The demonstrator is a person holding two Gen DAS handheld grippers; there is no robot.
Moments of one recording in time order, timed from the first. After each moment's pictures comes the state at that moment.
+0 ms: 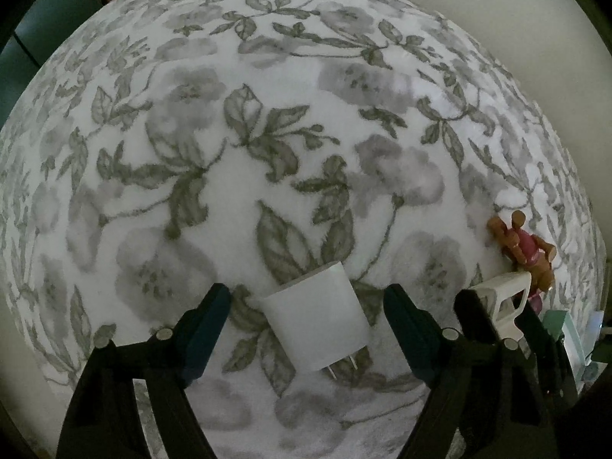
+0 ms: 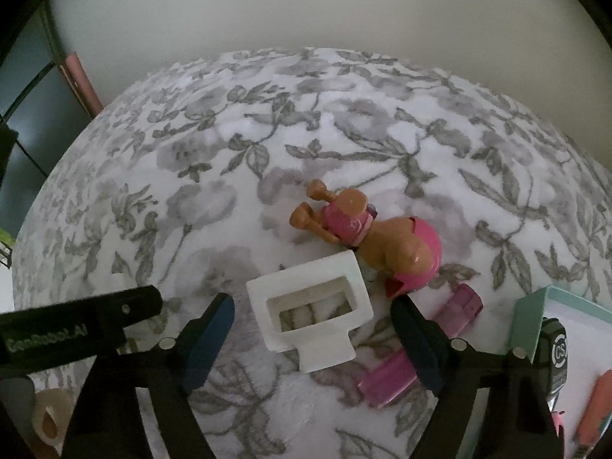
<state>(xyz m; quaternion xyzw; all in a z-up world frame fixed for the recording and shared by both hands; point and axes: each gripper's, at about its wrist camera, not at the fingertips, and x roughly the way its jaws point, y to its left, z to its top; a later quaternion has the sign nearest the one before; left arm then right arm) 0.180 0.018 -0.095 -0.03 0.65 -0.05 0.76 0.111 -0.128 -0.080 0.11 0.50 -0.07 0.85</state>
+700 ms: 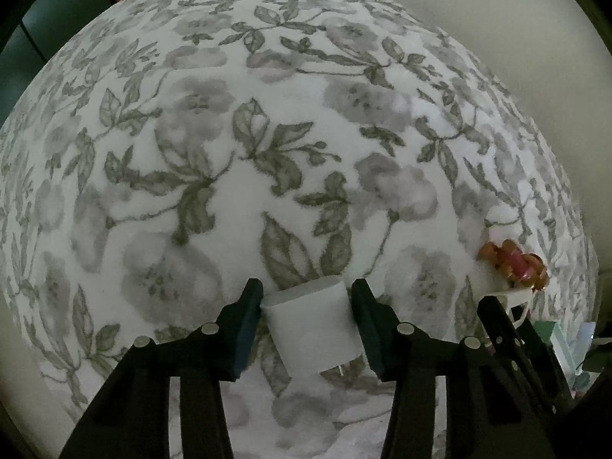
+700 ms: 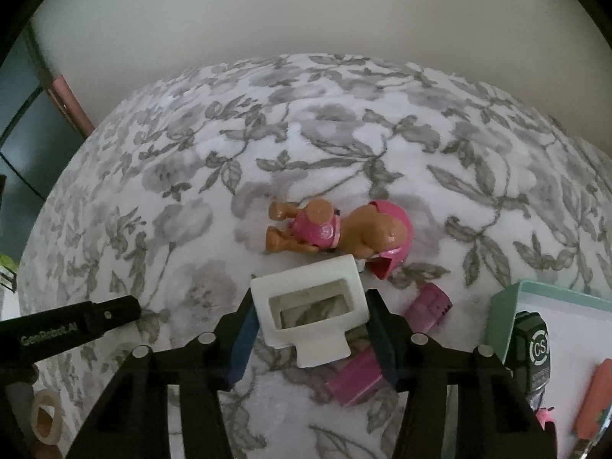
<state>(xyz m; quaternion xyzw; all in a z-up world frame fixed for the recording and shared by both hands) 0.179 0.032 -0.073 -0.04 0.63 -0.05 0.77 0.105 -0.149 -0.071 0.14 0.50 -0.09 0.85</state>
